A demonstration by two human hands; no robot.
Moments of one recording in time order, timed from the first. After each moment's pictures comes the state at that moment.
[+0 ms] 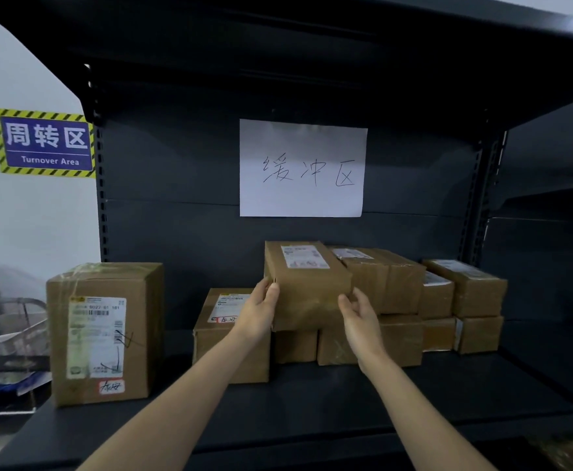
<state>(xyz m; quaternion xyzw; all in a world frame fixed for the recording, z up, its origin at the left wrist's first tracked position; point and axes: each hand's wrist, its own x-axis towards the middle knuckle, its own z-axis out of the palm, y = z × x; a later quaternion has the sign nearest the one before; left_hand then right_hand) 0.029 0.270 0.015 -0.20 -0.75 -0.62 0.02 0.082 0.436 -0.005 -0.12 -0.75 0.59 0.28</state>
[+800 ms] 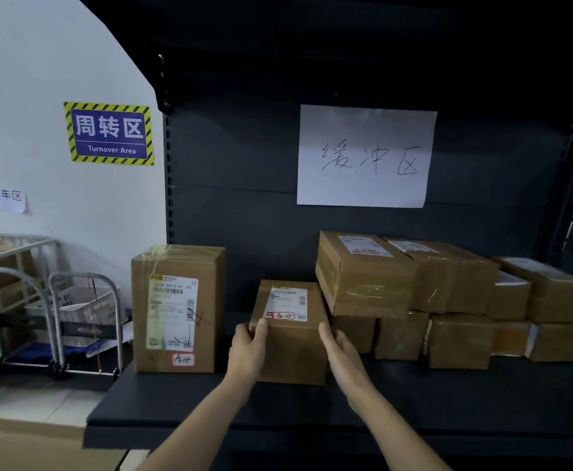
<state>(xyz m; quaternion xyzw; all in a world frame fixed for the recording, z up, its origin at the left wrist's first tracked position) 0.025 0.176 -0.064 0.00 -0.74 -0.68 0.01 0.063 0.331 -0.065 -0.12 -0.77 0.62 0.10</state>
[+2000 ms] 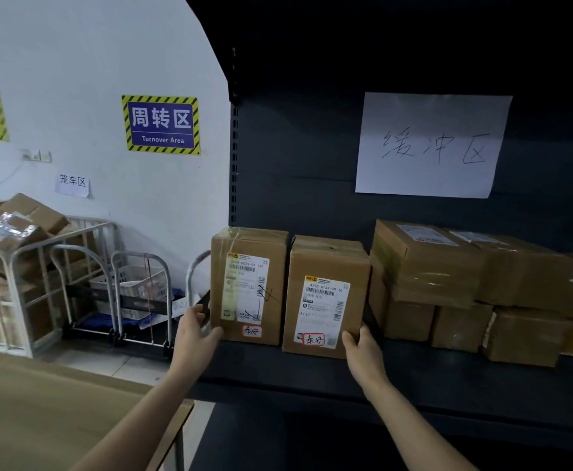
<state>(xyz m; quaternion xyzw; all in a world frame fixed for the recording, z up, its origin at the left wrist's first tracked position) 0.030 -0.003 -0.090 0.04 -0.81 -0.56 0.17 0.049 0.266 -0.095 -0.12 -0.83 0.52 0.15</state>
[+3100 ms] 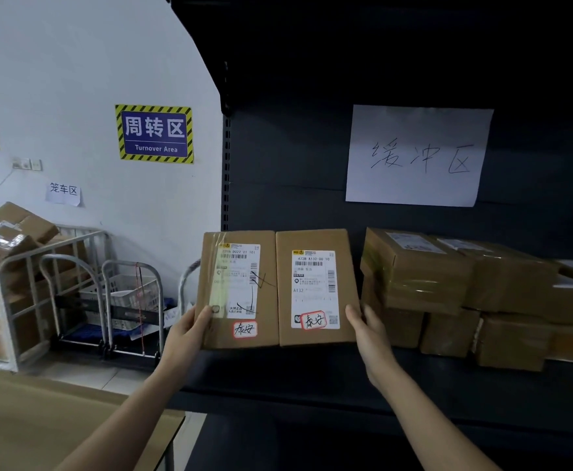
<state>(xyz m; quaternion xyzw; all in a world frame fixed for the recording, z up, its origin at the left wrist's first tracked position) 0.034 -0.001 -0.069 -0.01 -0.69 -0.71 0.13 0.055 0.281 -0.055 -0.04 -0.71 0.68 0.16</state>
